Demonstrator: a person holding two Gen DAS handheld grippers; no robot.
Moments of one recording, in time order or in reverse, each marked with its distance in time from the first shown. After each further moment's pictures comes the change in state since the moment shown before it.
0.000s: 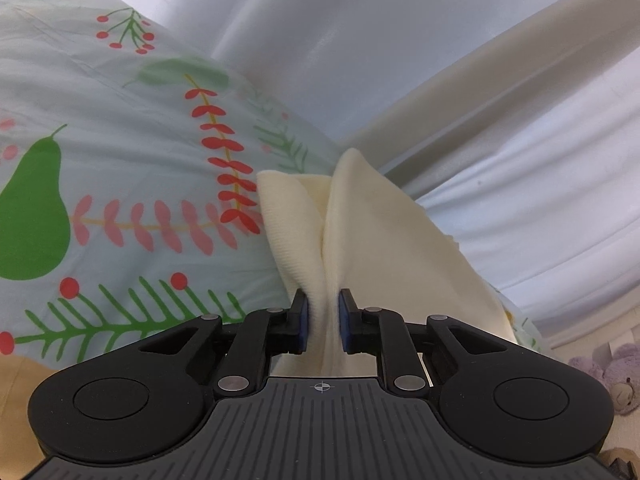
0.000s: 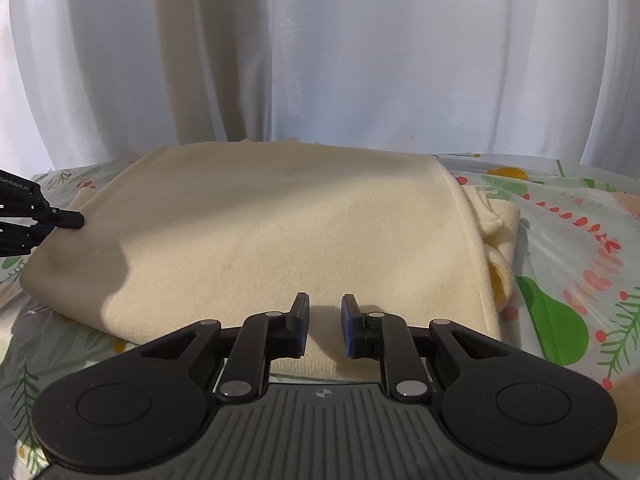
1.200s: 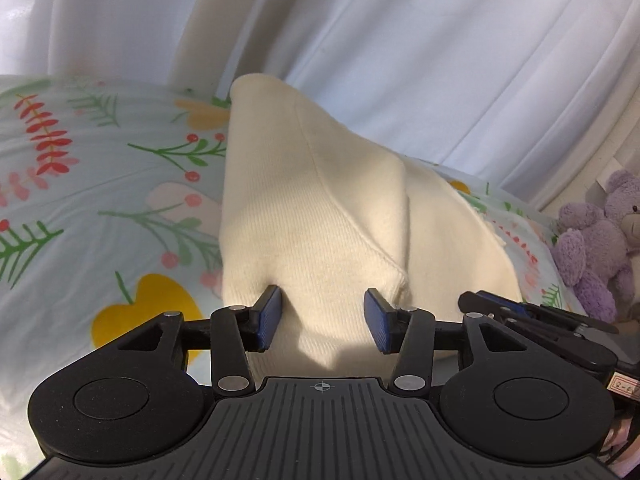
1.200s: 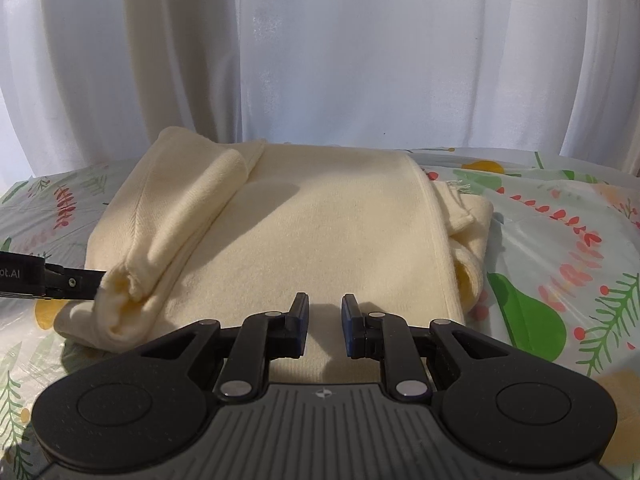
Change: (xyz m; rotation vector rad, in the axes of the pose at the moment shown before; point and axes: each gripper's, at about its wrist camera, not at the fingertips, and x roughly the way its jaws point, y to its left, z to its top) left arm 0.028 -0.104 -0.091 0.411 0.097 -0.035; right arm 0.002 -0.015 0.003 0.034 0.014 -0.023
